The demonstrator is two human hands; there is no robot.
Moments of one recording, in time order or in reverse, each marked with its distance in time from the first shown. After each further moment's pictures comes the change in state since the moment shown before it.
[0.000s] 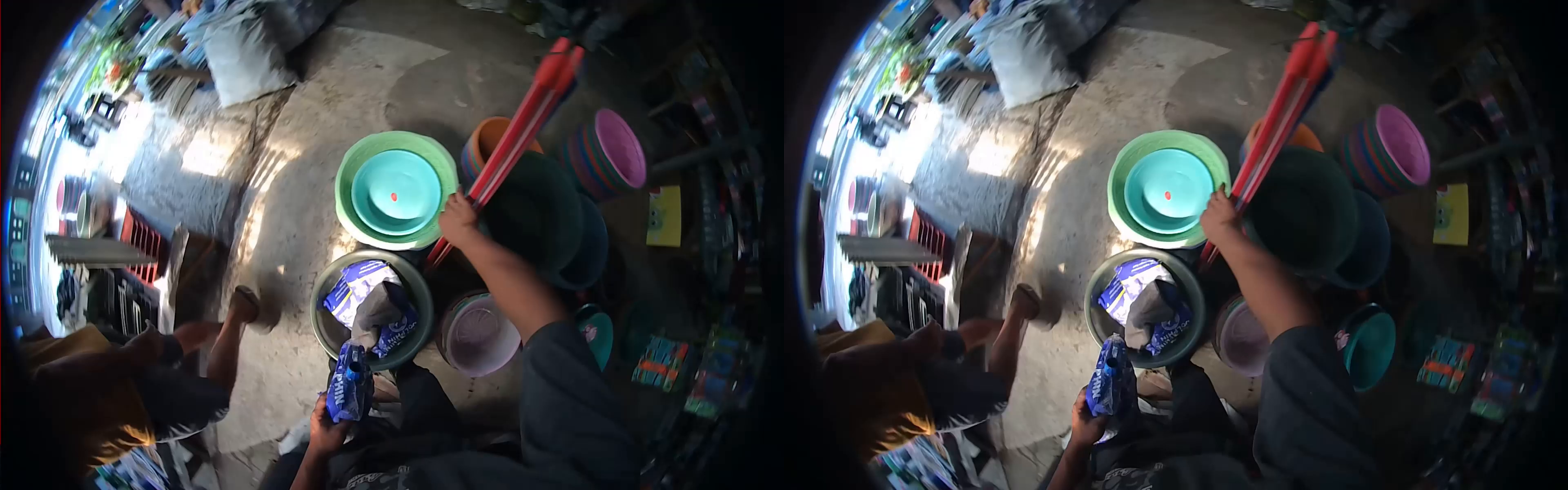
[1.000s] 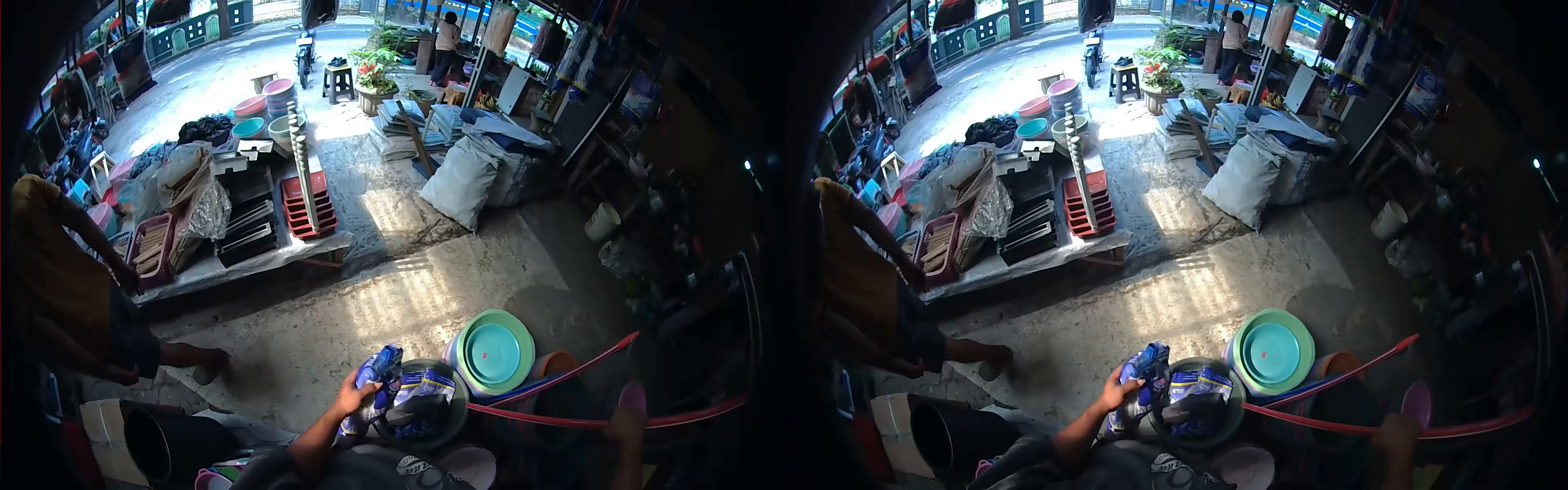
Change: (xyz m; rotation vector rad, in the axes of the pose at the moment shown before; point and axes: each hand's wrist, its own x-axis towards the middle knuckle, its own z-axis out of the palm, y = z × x) left_hand -0.013 0.012 -0.117 -0.437 0.444 0.266; right_hand -0.280 0.143 -0.330 0.021 -0.239 0.384
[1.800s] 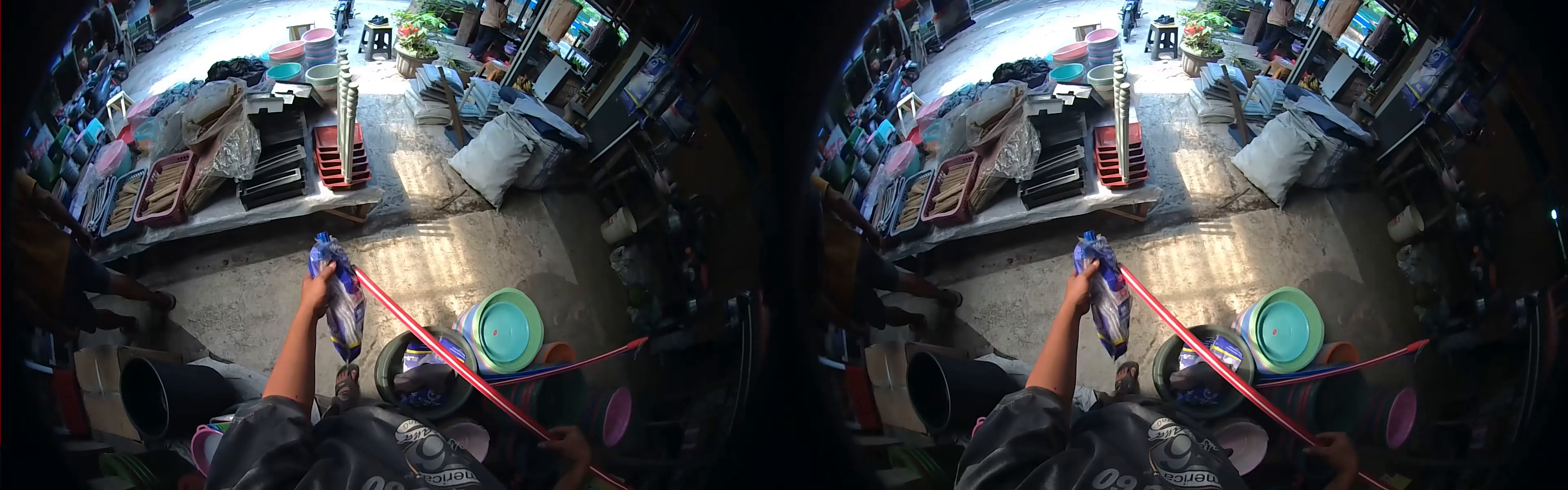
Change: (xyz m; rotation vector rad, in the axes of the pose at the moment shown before) left_hand 0.060 0.109 -0.121 -0.336 0.540 0.028; right_hand -0.056 -0.094 0.047 1.125 -0.477 -0.276
